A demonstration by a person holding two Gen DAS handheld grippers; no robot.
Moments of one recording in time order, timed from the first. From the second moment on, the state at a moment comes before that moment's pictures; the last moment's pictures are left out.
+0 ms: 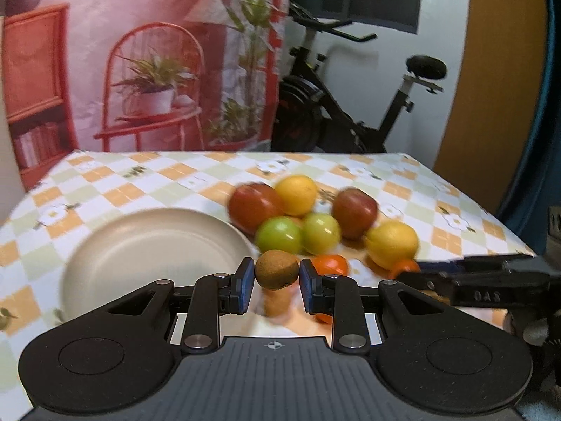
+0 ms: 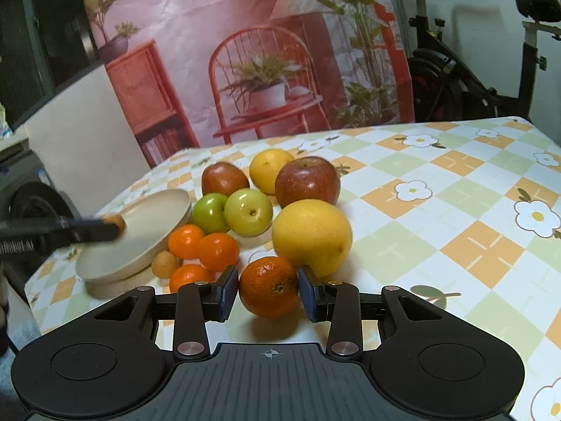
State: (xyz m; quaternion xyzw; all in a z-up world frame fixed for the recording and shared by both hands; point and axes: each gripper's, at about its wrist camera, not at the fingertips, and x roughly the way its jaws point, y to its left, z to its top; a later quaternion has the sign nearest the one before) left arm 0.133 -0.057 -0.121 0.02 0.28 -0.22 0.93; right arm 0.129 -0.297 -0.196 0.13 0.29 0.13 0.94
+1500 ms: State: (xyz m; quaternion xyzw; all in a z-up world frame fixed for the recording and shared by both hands) left arm 0.302 0.056 -0.142 -0.02 0.44 -0.20 0.87; right arm 0.341 -0.110 -0.161 0.00 0.43 0.25 0.87
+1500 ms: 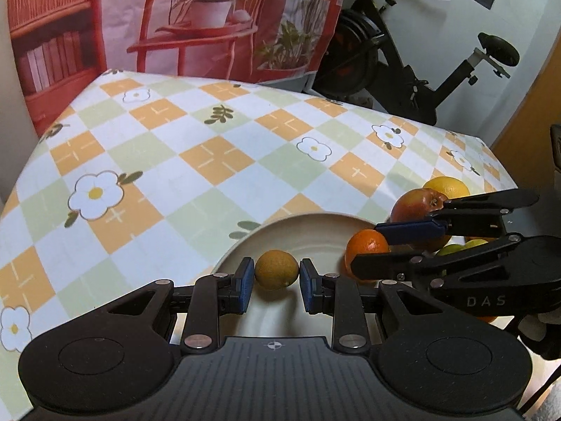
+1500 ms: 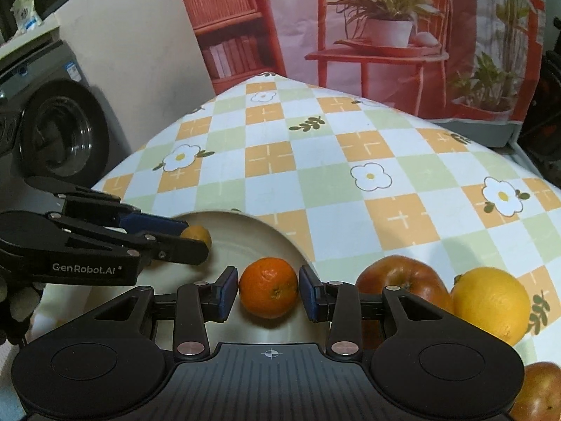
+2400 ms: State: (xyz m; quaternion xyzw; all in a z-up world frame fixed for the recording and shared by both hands) left arm 0.258 -0.001 -0.066 -0.09 0.32 -0.14 0.93; right arm 0.260 -0.279 -0.110 0.10 0.28 0.09 0.95
